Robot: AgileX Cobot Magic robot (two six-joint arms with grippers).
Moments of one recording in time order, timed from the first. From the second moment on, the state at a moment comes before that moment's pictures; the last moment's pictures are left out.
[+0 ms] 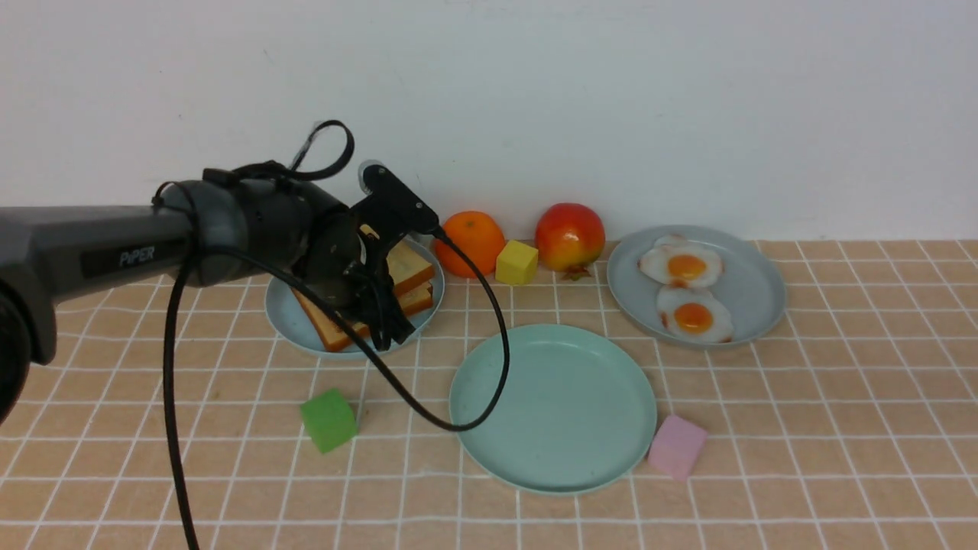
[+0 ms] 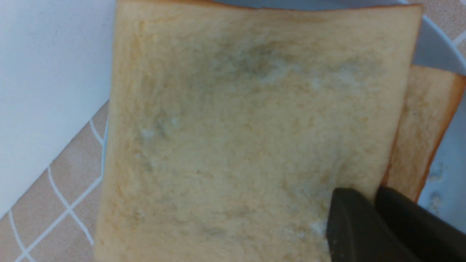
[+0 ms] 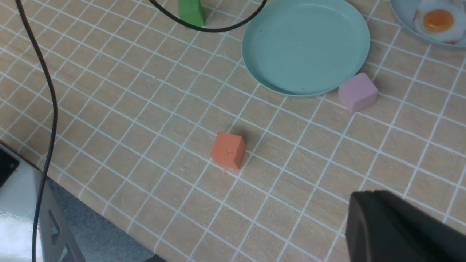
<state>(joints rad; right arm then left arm) 0.28 0.63 -1.01 0.37 1.23 -0.18 -0.35 2.06 -1.45 0.34 0.40 0.16</state>
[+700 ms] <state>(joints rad) 0.28 0.63 -1.01 0.37 1.23 -0.18 -0.81 1.88 -1.38 0.18 0.58 0.25</state>
